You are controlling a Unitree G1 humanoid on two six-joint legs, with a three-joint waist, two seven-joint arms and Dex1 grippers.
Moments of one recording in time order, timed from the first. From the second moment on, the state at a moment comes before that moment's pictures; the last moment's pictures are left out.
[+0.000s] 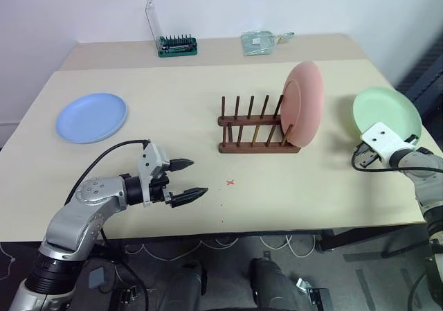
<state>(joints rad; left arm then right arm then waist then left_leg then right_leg) -0.16 0.66 -0.01 -0.35 -0.52 0.53 -0.91 -0.51 -0.91 -0.02 0.61 -0.15 -0.07 0.43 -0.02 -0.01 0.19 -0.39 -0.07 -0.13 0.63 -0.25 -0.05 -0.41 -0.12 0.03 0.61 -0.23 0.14</state>
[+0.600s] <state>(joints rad) -0.17 0.62 0.00 -0.32 -0.50 0.46 -0.91 -0.71 -0.70 -0.28 -0.33 0.98 0.61 0.62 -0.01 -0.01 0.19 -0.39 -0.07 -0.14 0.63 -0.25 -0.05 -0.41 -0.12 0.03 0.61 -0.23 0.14</state>
